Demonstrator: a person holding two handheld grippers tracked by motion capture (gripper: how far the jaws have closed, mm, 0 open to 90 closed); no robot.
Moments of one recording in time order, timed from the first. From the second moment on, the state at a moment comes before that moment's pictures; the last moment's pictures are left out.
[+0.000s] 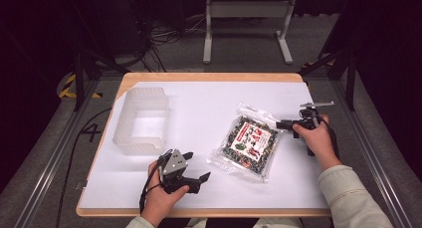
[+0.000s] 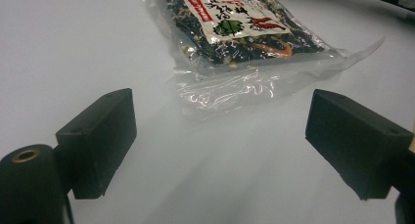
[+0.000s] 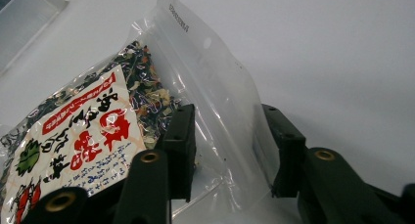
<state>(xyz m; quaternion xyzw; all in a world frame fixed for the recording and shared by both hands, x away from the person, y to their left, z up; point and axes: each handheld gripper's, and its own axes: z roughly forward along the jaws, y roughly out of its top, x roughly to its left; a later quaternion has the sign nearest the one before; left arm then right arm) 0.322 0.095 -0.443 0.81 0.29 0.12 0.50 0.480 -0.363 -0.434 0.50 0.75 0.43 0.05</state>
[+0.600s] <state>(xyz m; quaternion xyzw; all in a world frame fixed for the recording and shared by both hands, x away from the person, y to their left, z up) 0.323 0.095 -0.444 0.81 0.29 0.13 0.50 0.476 -0.358 -0.430 0.49 0.77 0.41 0.06</state>
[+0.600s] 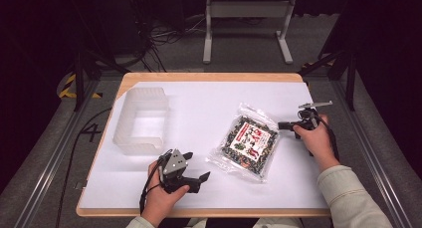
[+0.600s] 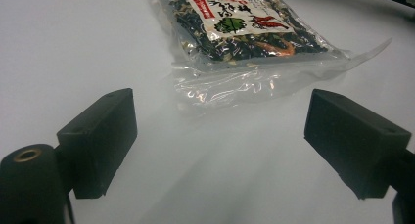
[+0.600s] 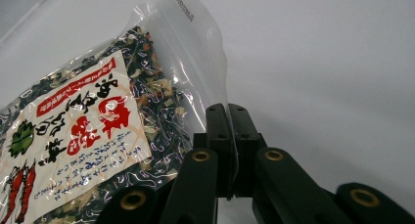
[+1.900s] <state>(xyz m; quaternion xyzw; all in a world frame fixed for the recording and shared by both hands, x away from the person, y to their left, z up) 0.360 0.078 -0.381 0.77 0.29 0.11 0.56 0.376 -0.336 -0.305 0.31 0.74 0.55 0.23</state>
